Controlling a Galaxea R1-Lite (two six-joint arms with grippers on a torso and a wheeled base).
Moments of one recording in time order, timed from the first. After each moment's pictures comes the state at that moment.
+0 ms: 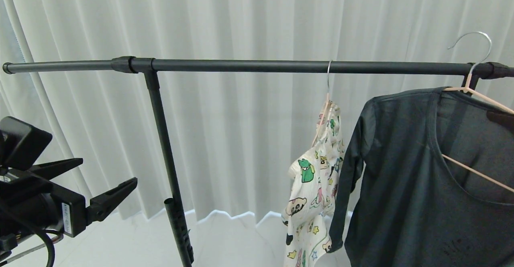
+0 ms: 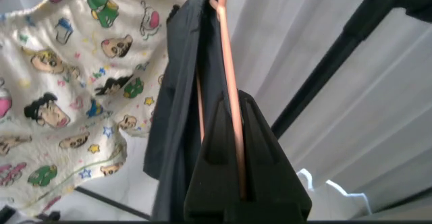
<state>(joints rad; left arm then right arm) -0.14 1.03 -0.50 -0.21 -0.05 0.26 0.09 1.10 -0.86 -0.06 0.22 -0.21</state>
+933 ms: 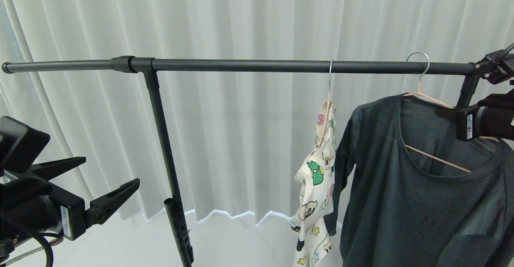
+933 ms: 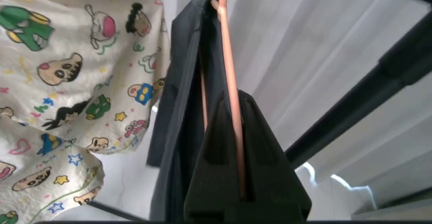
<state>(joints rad) -0.18 1.01 -0.50 -0.21 -0.05 0.27 0.09 1.43 -1.00 -0.15 0.19 -0.21</state>
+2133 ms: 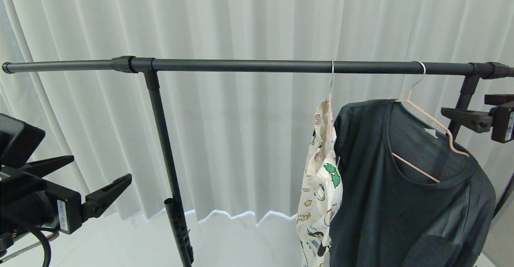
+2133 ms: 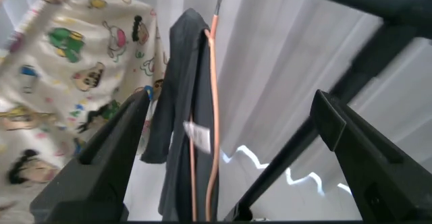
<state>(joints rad) -0.15 1.01 -0.51 -0.21 0.03 0.26 0.09 1.23 -0.91 -0.14 0.19 -0.14</state>
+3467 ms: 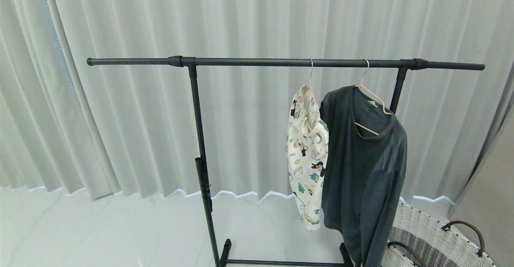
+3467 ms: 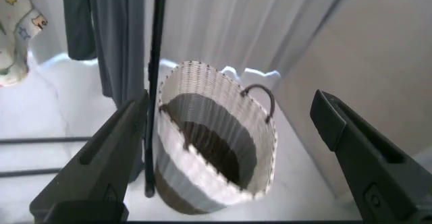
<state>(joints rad) 0.07 0.19 -0.02 -0.06 0.16 0.23 -0.02 0.17 -0.06 0.03 -0.19 -0.12</state>
